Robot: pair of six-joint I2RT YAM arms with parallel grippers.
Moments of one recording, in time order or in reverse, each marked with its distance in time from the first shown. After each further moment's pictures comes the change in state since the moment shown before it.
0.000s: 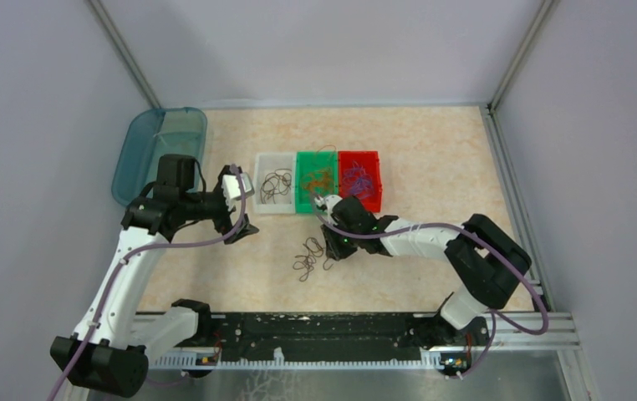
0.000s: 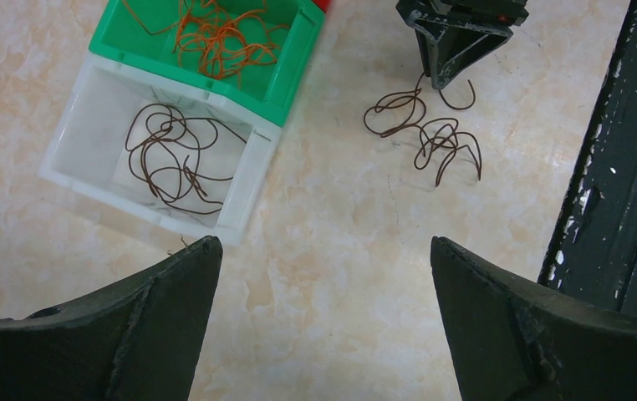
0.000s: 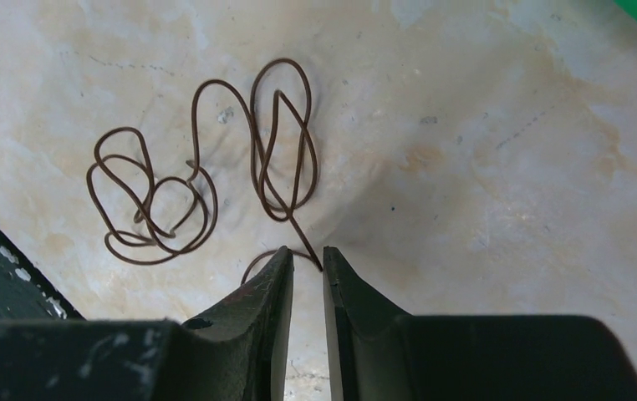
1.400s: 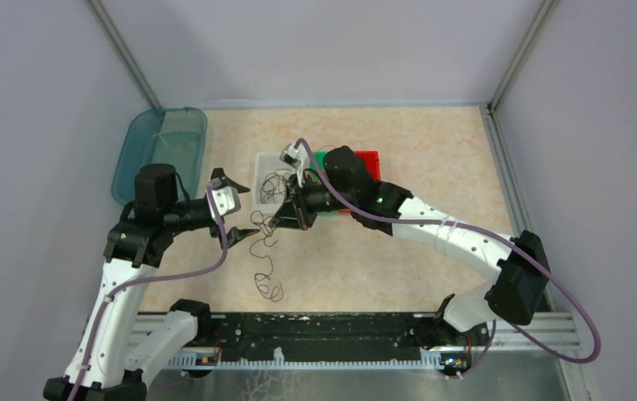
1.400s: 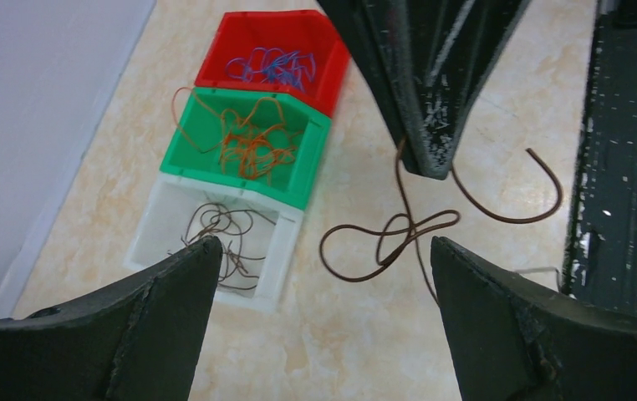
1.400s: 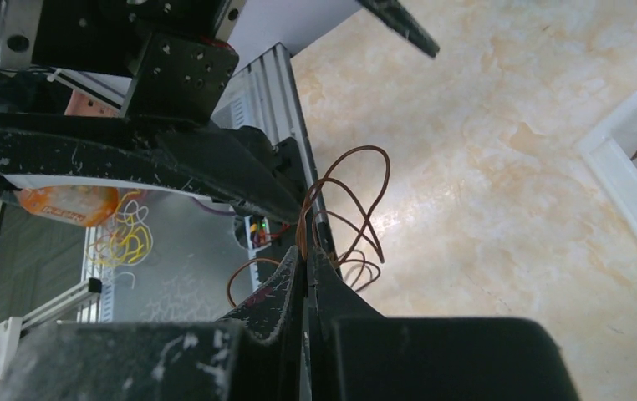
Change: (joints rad) left arm 0.000 -0.177 -0.019 0.126 0.115 -0.021; right arm 0.098 -0.132 0.491 -0.071 -0.385 0.104
